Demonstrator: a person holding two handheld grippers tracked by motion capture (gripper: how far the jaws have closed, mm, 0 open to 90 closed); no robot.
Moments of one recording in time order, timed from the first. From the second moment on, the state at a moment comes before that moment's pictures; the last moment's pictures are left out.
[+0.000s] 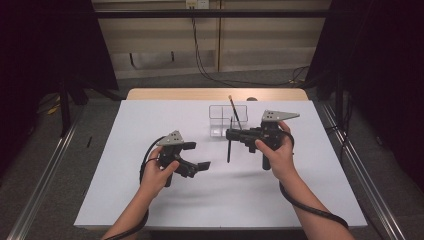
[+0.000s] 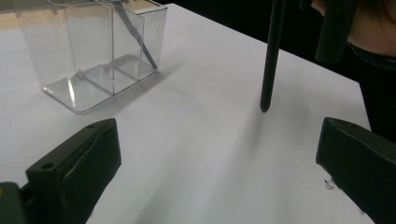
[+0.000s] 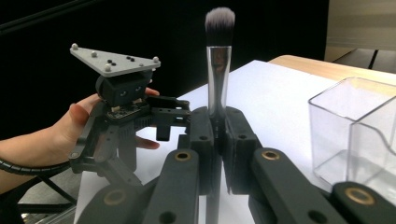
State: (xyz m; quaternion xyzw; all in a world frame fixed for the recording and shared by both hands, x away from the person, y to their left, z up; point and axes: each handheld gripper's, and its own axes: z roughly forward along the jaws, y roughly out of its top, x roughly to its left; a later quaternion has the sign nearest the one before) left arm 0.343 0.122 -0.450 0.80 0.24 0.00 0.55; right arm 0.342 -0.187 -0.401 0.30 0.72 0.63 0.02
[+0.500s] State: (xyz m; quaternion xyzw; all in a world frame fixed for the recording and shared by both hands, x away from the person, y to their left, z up) left arm 0.338 0.148 -0.447 0.80 0.24 0.02 0.55; right arm 0.342 -0.192 -0.398 0.29 0.72 0.63 0.04
